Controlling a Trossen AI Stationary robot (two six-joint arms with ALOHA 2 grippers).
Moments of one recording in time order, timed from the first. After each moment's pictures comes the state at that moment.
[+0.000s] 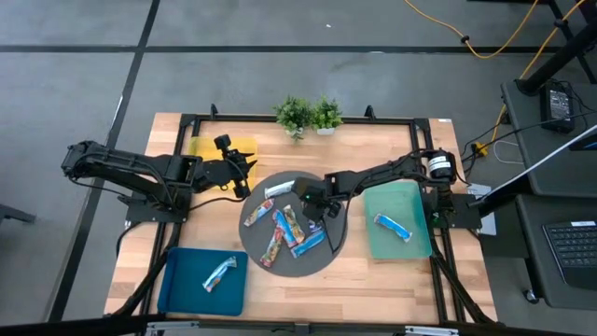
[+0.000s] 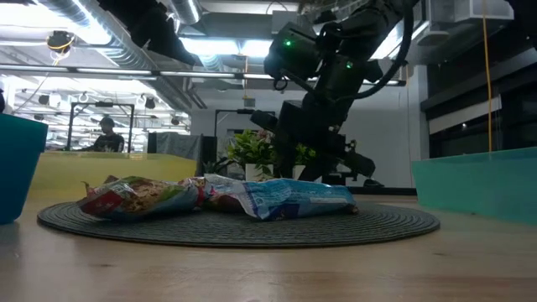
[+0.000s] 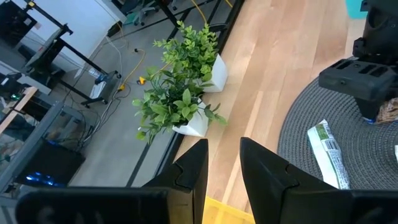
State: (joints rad) left arm -0.09 1.00 0.81 -0.43 -0.75 0.13; right arm 0.00 1.98 1.22 -0.33 0.13 -1.15
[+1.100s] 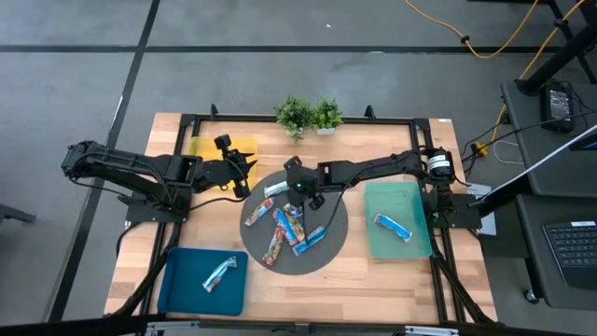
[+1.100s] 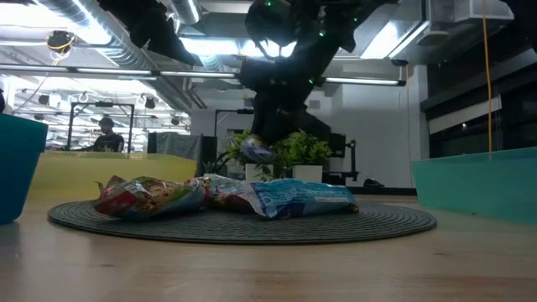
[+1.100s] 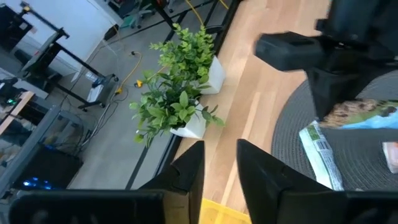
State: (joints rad) left arm -0.09 1.00 0.81 -0.43 -0.75 0.15; right arm -0.02 1.98 1.44 -0.40 0.27 -0.84
